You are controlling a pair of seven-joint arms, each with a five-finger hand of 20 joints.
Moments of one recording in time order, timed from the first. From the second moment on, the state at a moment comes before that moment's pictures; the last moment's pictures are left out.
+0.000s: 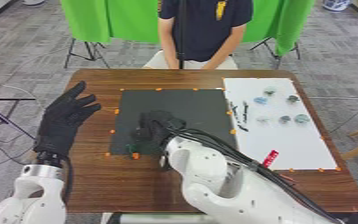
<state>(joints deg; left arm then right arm) 121.7 -54.4 -93.0 -124.4 40.8 13.9 15.5 -66.4 -67.8 30.2 -109.0 -129.5 -10.3 36.0</state>
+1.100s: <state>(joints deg) 130.5 -51.4 -95.0 -123.8 28.8 17.3 34.7 -107.1 -62.6 92.9 -124.8 -51.5 4.8 12.1</state>
